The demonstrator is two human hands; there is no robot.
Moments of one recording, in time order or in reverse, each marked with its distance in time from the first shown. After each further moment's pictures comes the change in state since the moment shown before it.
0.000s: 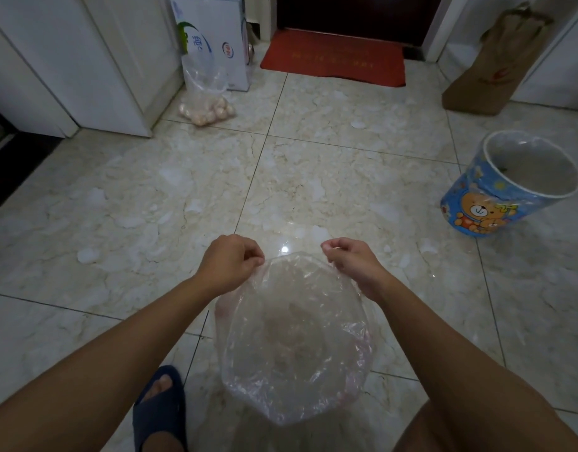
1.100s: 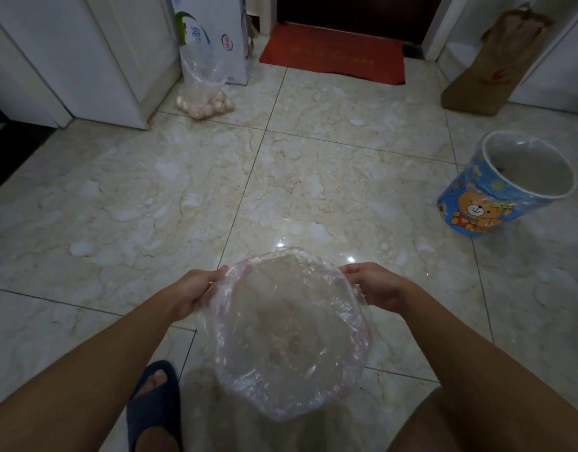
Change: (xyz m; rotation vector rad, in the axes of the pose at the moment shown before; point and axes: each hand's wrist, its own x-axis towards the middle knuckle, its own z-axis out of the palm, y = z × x) left_hand -0.024 -0.078 0.020 -0.776 -0.273 -0.800; right_hand -0.005 0.040 -0.040 -0.049 -0.277 0.292
